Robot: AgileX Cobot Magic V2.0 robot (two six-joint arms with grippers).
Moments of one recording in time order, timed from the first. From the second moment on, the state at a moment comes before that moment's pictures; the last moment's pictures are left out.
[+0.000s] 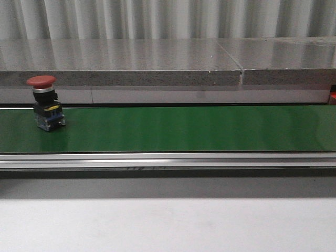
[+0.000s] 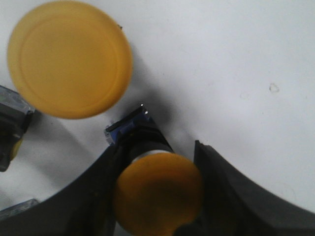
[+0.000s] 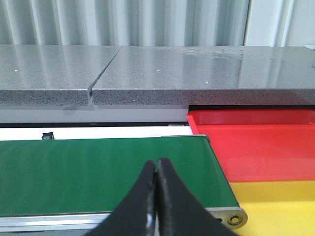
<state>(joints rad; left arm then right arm) 0.30 2.09 -1.68 -0.12 1.04 -0.51 -0.09 -0.01 0.03 -0.02 0.03 0.04</state>
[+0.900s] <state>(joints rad) 0.30 1.75 -1.53 -0.24 1.20 -0.02 -0.09 -0.01 0.03 -0.02 0.03 0.04</state>
